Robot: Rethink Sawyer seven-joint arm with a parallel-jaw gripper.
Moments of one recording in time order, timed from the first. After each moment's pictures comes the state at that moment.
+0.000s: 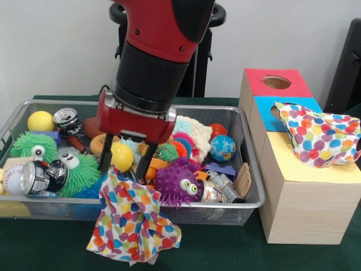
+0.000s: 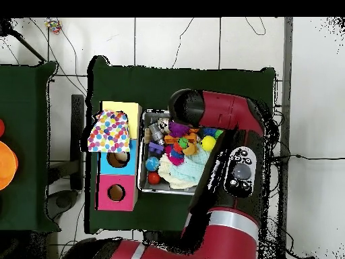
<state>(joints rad) -0.14 -0.39 -0.25 1.13 -0.07 0.66 1.45</state>
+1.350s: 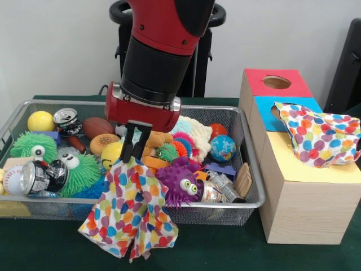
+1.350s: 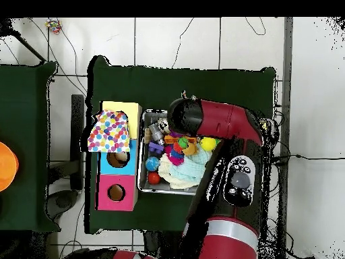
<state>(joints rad) -0.13 -0.44 -0.25 1.22 -0.05 0.64 1.45</state>
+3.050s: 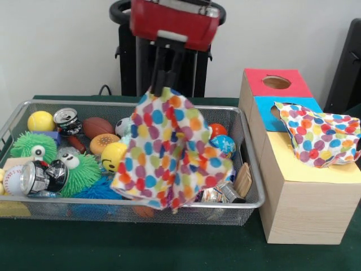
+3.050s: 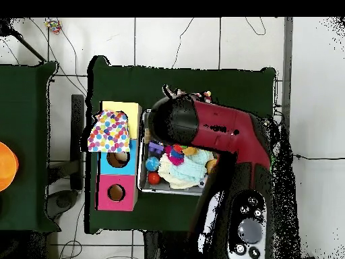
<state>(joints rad) -0.11 -0.71 -0.19 1.35 -0.02 0.65 1.45</state>
